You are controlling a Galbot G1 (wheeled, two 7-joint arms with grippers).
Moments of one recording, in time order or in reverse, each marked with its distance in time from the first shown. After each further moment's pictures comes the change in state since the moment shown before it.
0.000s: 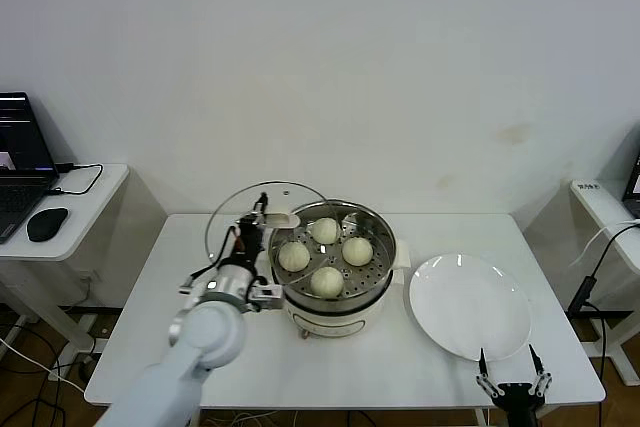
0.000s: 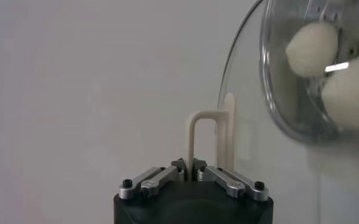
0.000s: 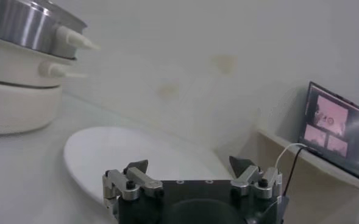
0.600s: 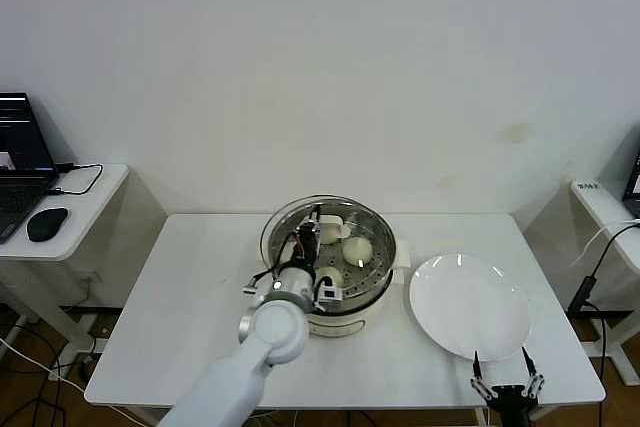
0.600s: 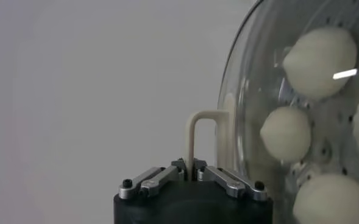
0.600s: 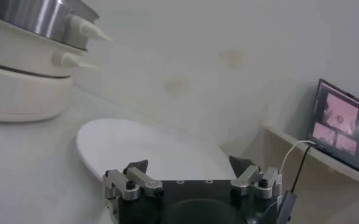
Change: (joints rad) left arm -0.076 -0.196 0.140 0.145 0.105 0.037 0.046; right arm 0.006 0.003 -0.013 -0.026 -0.023 0.005 0.004
